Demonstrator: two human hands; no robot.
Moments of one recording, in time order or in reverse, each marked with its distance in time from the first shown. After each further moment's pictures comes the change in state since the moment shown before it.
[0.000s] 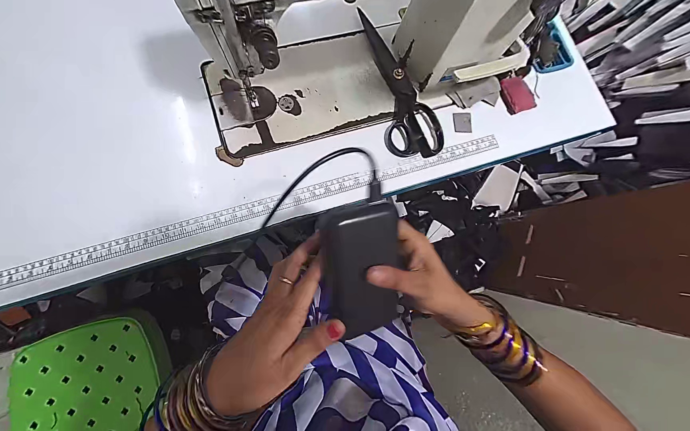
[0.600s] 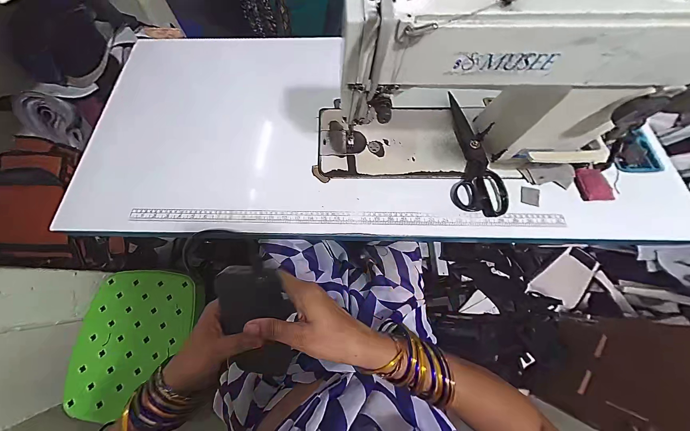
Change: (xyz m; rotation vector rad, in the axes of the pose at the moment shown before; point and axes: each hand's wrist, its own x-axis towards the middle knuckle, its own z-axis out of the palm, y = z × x) left_hand -0.123 -0.012 -0.031 -0.495 0.625 -0.259; right_hand 0.043 0.017 0.142 -0.298 -0.578 0.028
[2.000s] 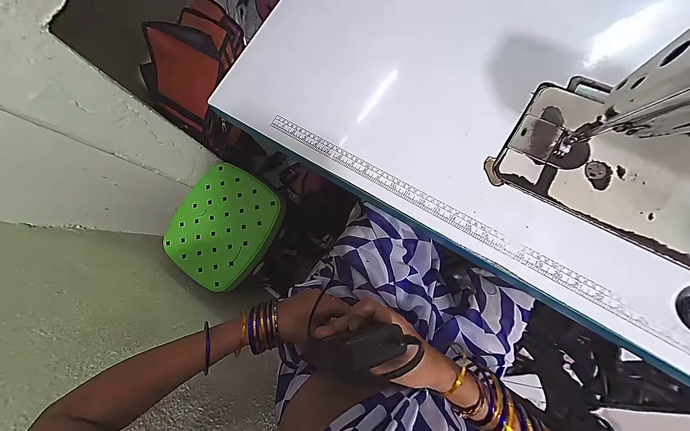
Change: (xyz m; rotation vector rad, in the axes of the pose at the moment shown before) left_hand -0.029 -0.053 -0.029 0.553 -0.453 -0.082; right_hand 0.000 0.065 0.024 0.462 -0.512 -0.096
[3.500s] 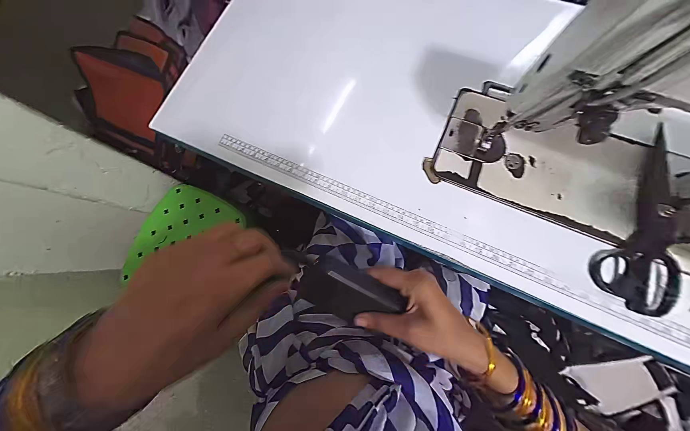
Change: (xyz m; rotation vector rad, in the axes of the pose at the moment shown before) left_hand -0.014 0.121 -0.092 0.861 0.418 0.025; right_hand -0.010 -0.064 -0.053 -0.766 0.296 0.137
